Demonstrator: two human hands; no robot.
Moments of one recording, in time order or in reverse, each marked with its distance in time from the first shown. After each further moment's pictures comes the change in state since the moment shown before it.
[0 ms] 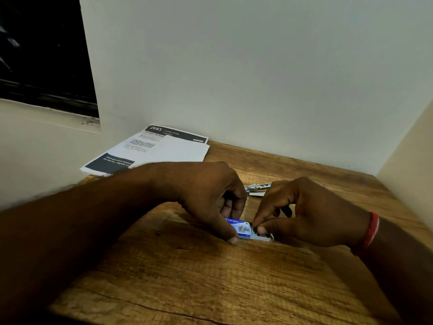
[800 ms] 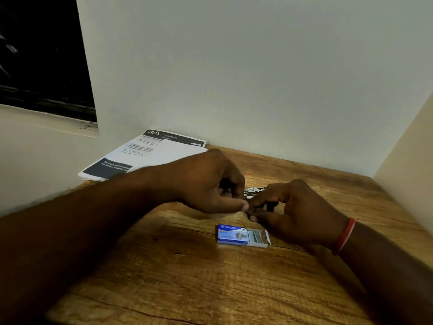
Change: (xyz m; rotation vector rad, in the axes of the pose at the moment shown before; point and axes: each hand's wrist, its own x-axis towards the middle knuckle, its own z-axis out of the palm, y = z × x) left_hand 0.001 -0.006 -0.004 0.051 0.329 0.186; right_hand 0.010 0.022 0.020 -0.120 0.235 0.014
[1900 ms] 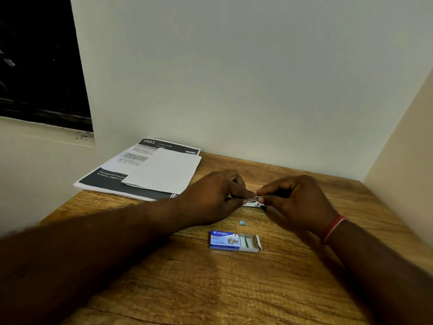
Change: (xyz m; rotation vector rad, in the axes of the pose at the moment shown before) left_hand 0.022 -0.031 0.069 0.001 0.260 -0.090; right_hand 0.009 0.043 0.006 0.193 0.287 0.251
